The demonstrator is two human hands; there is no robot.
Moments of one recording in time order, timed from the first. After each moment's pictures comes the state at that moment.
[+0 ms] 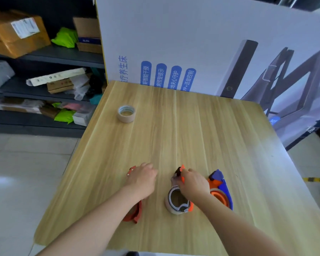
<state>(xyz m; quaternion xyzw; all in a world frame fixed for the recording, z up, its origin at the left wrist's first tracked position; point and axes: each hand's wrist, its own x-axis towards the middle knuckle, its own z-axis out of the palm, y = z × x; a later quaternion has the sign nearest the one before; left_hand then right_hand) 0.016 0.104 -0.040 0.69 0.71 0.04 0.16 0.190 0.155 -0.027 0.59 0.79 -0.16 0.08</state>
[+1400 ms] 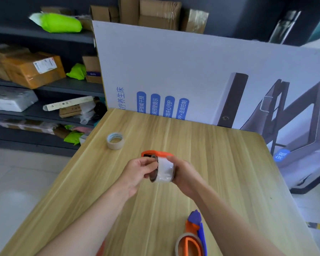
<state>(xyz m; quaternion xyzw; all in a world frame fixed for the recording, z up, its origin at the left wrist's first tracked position) 0.086 0.201 0.066 0.26 0.60 0.56 0.51 0.226 0.277 0.065 0.36 0.47 -0.78 -0.21</state>
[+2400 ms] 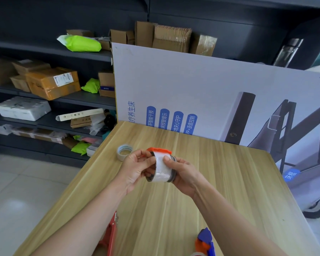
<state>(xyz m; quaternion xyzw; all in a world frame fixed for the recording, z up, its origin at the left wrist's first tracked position) 0.040 0.192 0.105 0.27 0.53 0.64 0.48 0.185 0.275 0.107 0.29 0.46 -0.81 -0.22</state>
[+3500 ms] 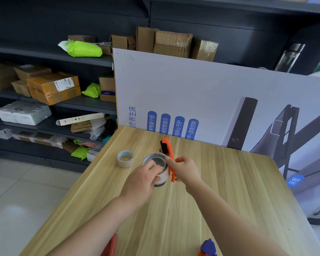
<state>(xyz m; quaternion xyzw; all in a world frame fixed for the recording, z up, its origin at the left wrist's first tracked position) 0.036 0.202 0.074 0.68 0.66 0.32 -0.01 0.161 0.300 0.105 0.56 0.62 -0.50 -0.24</state>
